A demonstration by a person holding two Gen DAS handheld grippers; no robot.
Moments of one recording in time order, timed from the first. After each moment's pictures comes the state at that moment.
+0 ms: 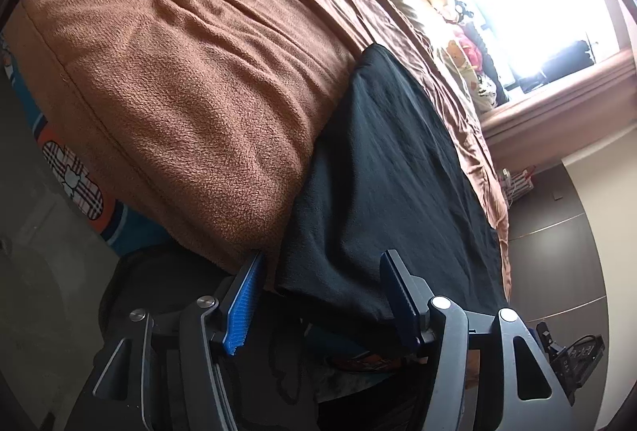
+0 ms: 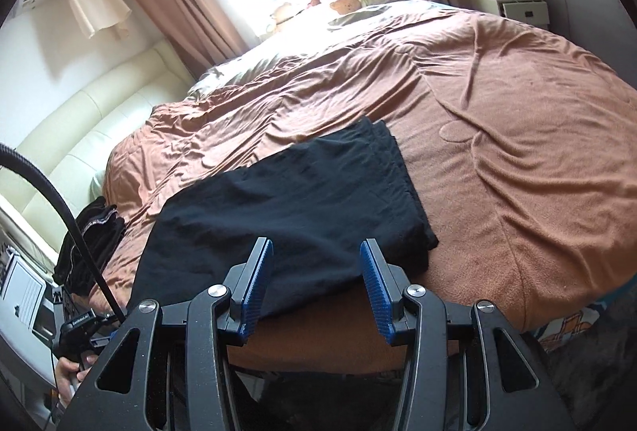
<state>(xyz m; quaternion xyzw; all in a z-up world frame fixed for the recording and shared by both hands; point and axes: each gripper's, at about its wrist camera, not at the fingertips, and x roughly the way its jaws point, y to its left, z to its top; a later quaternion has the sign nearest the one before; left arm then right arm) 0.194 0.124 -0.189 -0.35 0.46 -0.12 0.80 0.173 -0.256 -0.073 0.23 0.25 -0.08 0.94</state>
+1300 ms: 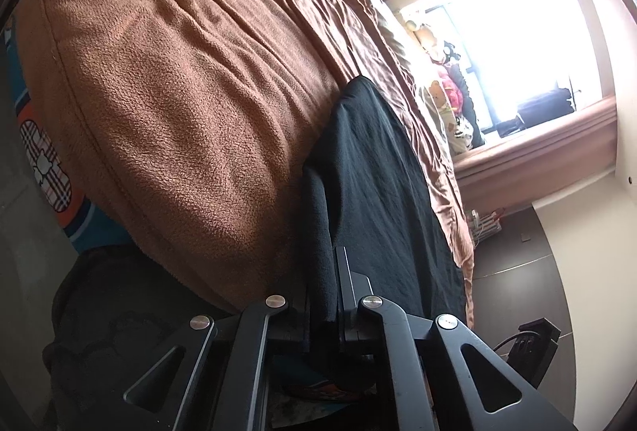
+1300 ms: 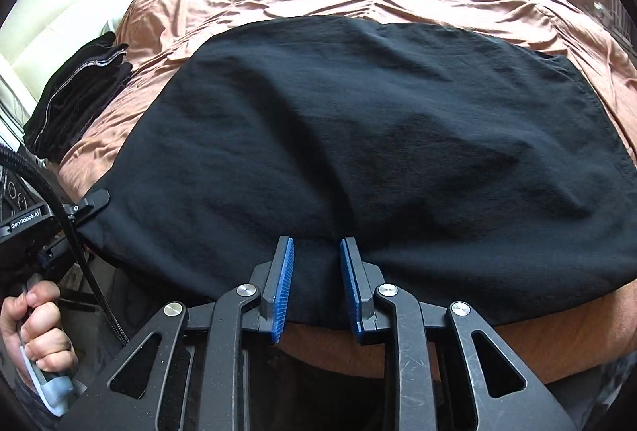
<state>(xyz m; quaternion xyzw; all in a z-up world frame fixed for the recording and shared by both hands) 0.187 0.126 -0.187 -0.43 0.40 -0.12 0.80 0.354 -0.138 -0.108 0.10 0.42 -0.02 0.90</state>
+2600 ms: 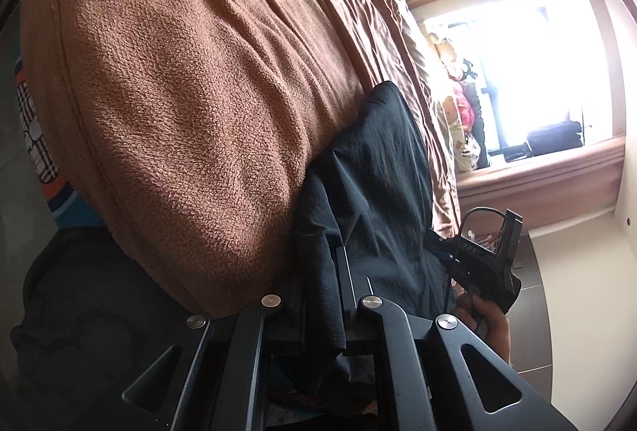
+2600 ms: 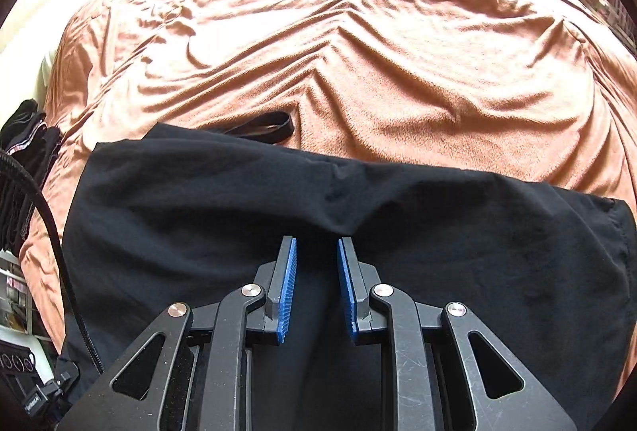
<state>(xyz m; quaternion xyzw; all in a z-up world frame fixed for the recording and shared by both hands) 0.202 0.123 -0.205 -0.48 0.41 -0.10 0.77 0.549 -0.200 -0.110 0.11 0.47 -0.06 0.87</state>
